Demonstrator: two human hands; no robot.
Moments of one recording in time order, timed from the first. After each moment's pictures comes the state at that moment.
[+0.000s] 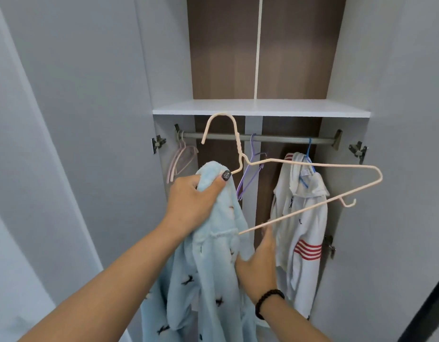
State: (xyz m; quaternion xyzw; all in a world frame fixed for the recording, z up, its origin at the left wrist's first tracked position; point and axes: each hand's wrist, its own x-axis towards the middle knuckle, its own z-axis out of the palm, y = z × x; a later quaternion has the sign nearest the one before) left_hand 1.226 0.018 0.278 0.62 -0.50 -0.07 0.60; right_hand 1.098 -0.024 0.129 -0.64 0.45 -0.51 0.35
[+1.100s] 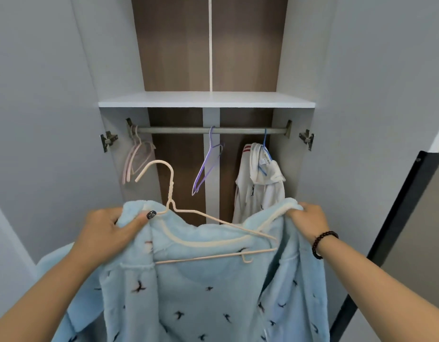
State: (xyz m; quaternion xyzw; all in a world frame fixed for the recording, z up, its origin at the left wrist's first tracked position) left_hand 1.328 0.044 0.213 0.66 -0.60 -0.01 0.45; right_hand 0.954 -0.091 0.196 -0.59 0.62 -0.42 0.30
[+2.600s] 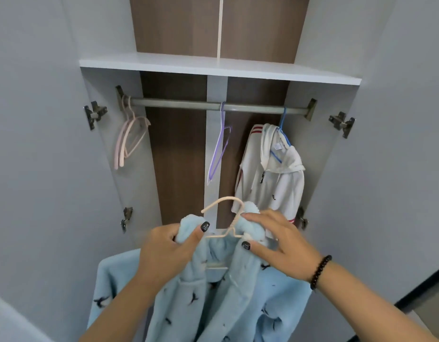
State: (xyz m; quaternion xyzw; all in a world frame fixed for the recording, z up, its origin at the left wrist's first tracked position) left_hand 1.309 -0.038 0.131 0.63 -0.58 -0.13 0.50; right_hand 1.063 -0.085 0.163 -0.86 0.41 -0.25 0.18
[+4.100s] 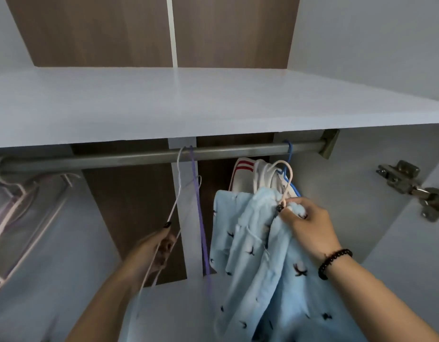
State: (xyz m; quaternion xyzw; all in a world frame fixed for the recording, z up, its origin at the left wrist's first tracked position) left_hand 1.373 -0.465 0.092 0.57 -0.35 -0.60 0.44; right_hand 1.046 -0.453 0.180 -0.54 0.61 -0.51 0.27
